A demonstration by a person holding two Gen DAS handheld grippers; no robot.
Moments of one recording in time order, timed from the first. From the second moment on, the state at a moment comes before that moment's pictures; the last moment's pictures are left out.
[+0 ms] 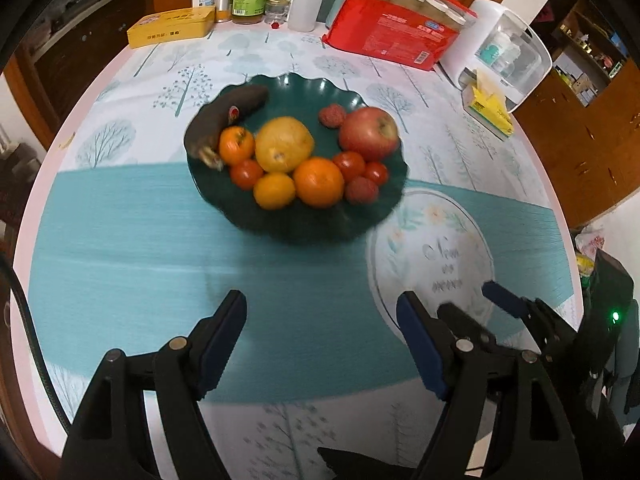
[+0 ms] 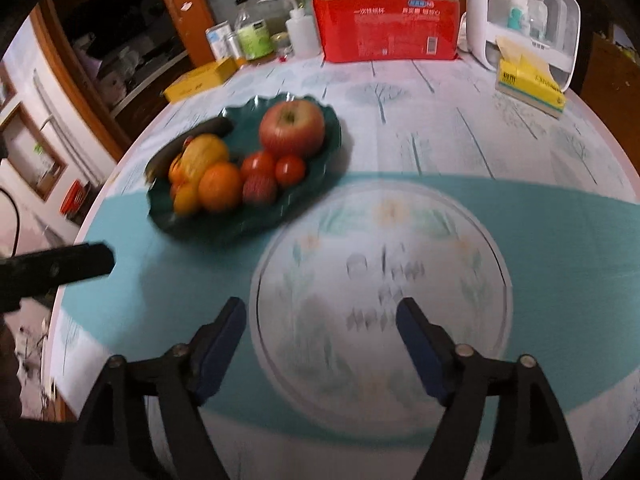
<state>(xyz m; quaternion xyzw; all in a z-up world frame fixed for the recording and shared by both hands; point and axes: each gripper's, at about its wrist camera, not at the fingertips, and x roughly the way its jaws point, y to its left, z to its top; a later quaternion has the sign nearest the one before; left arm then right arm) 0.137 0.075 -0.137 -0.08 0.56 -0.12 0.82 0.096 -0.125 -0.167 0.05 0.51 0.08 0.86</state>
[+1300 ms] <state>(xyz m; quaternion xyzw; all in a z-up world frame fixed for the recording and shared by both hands) -0.021 -0.024 -0.006 -0.01 0.44 -0.02 0.90 -0.065 -0.214 -0.005 0.06 0.45 0.05 0.89</state>
